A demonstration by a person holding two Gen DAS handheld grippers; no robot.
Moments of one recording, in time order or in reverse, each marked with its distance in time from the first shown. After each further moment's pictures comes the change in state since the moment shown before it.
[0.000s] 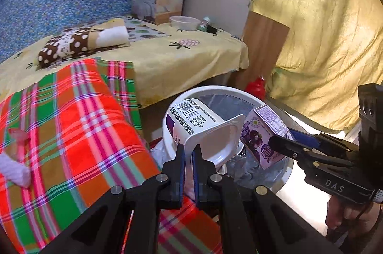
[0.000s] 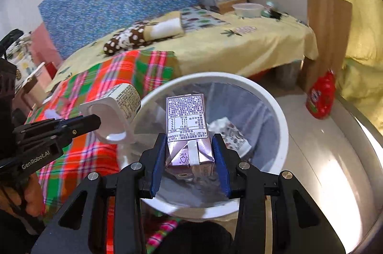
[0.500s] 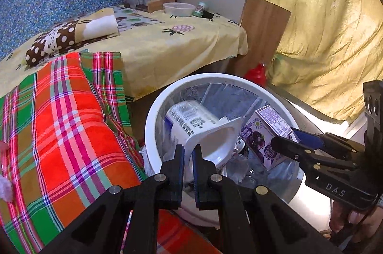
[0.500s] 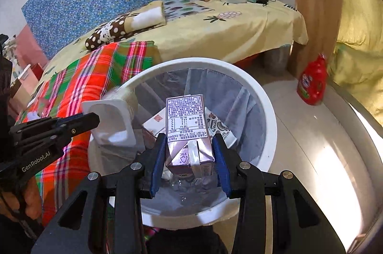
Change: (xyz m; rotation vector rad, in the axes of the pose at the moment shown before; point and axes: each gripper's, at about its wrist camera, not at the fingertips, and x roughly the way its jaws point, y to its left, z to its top) left arm 0.049 -0.013 0.010 0.024 0.078 -0.001; right arm 0.016 -0.016 -0.001 0.045 0.057 -0.054
